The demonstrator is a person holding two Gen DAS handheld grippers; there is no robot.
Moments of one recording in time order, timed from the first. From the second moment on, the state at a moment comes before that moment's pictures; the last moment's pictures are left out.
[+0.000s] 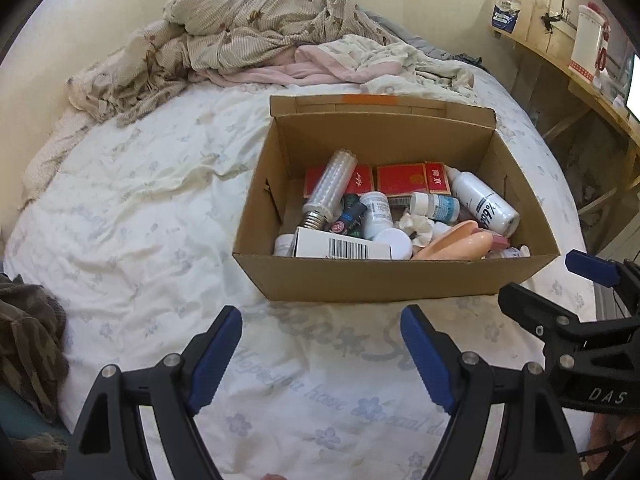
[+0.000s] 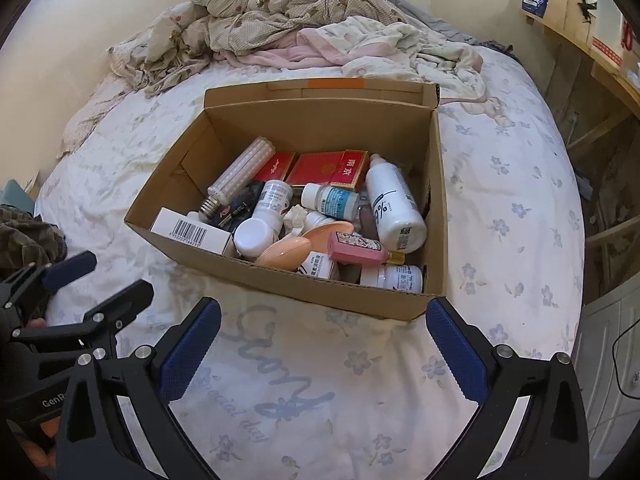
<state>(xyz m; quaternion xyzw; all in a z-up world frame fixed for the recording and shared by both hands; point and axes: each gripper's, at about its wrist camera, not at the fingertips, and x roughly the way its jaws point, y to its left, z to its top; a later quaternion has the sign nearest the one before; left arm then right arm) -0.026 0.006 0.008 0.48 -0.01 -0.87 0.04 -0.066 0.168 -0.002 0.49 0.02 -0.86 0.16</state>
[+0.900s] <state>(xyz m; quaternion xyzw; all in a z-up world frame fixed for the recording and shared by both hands) -0.021 0.003 0.016 0.46 0.00 -0.89 0.04 -0.061 0.170 0.005 0.48 0.01 -0.86 0.17</state>
